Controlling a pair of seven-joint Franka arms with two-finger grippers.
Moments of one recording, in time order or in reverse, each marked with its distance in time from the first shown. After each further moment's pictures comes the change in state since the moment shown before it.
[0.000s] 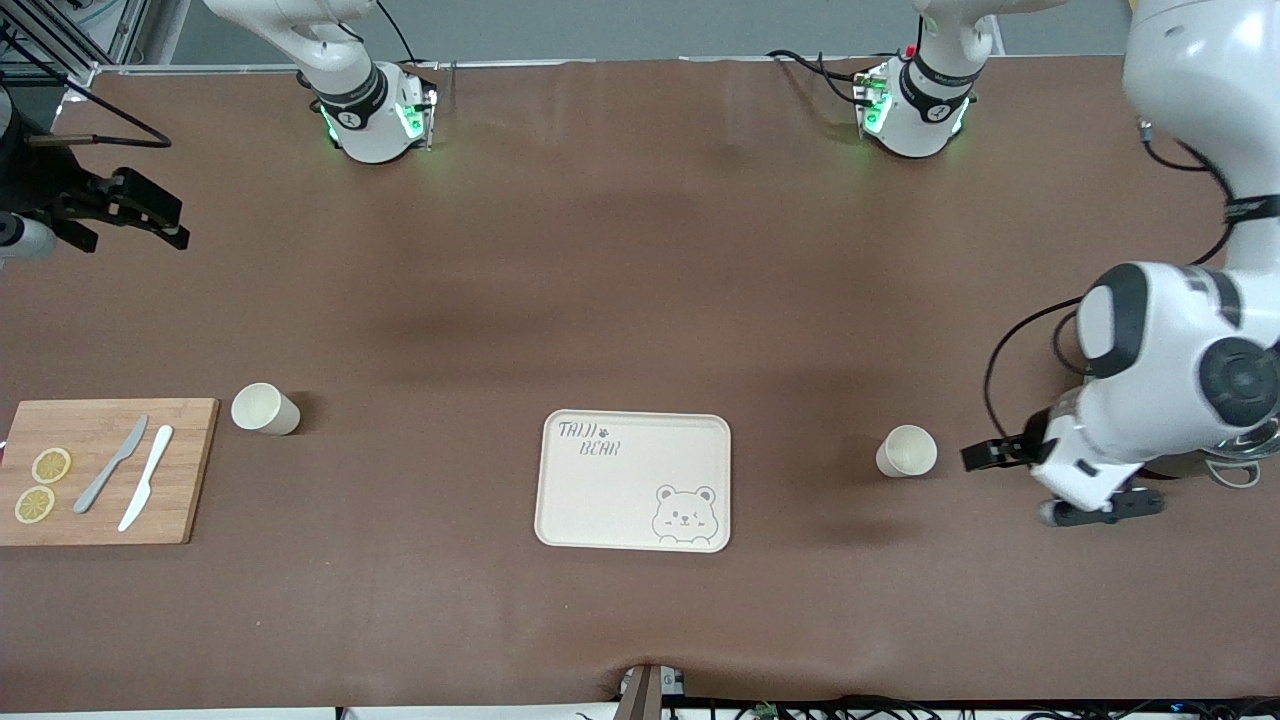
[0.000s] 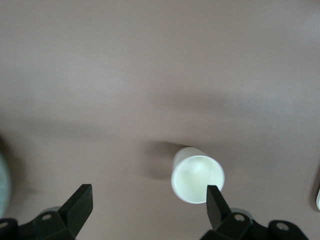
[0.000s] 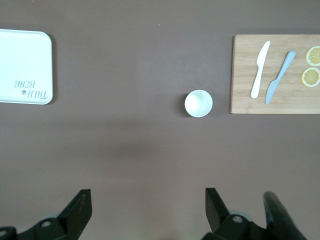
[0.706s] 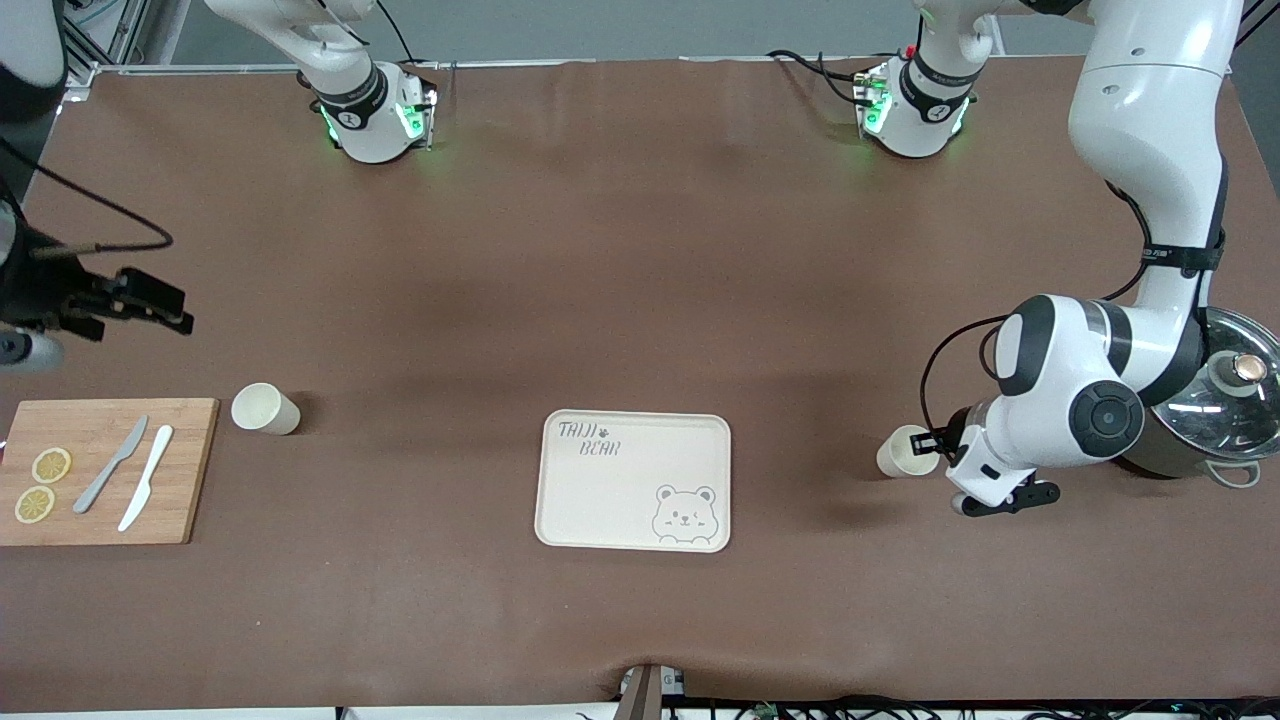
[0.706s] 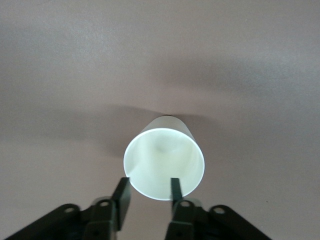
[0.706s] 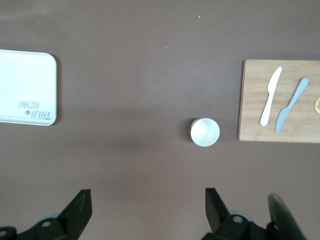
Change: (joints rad) left arm -0.096 0.125 -0.003 -0.062 -0.006 0.021 -0.118; right arm -0.010 0.191 0.010 0.191 0.023 0.010 -0.014
